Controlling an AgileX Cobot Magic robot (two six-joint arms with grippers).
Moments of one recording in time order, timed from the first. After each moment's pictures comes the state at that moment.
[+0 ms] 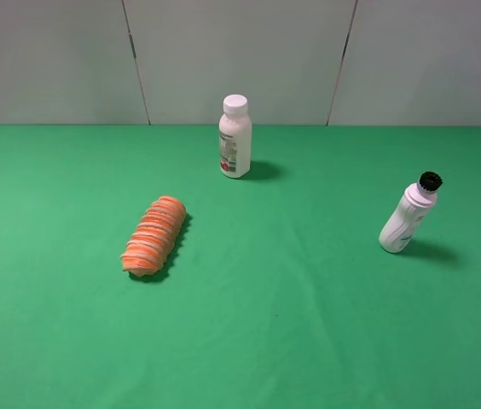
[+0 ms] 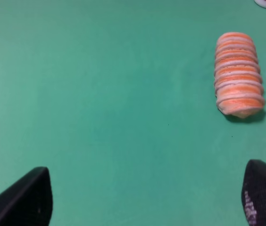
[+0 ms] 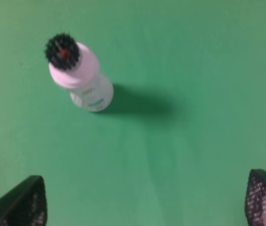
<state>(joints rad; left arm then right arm) -0.13 -0.01 -0.50 0.03 1.06 -0.01 0.06 0.86 -0.78 -0.01 0.95 0.09</state>
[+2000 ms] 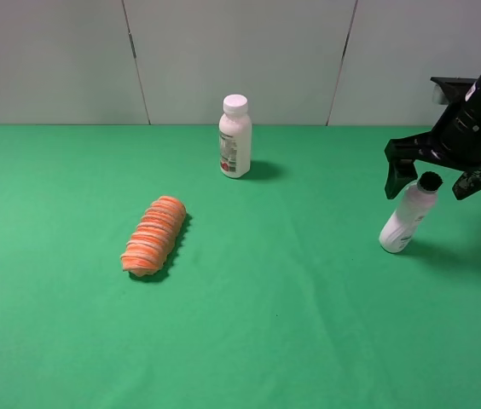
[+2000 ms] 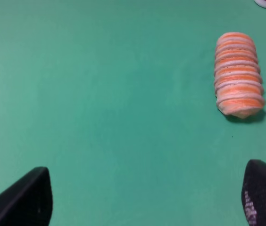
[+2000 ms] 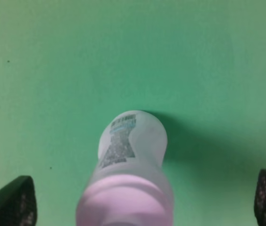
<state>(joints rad) -0.13 -0.01 -0.50 0.03 1.06 -0.01 0.13 1.62 -1.08 0.02 0.87 0.08</state>
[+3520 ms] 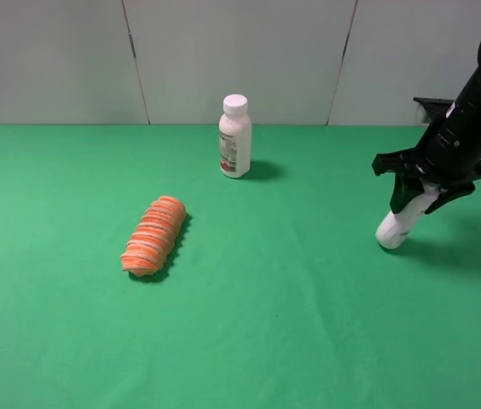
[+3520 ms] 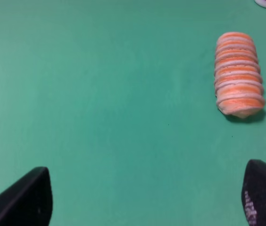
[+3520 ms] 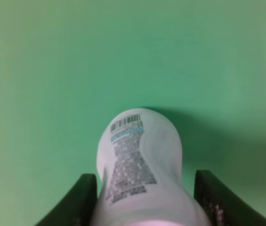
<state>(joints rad) -0.13 -0.01 -0.50 0.03 1.06 -0.01 0.14 1.68 -1.08 0.11 0.87 0.03</state>
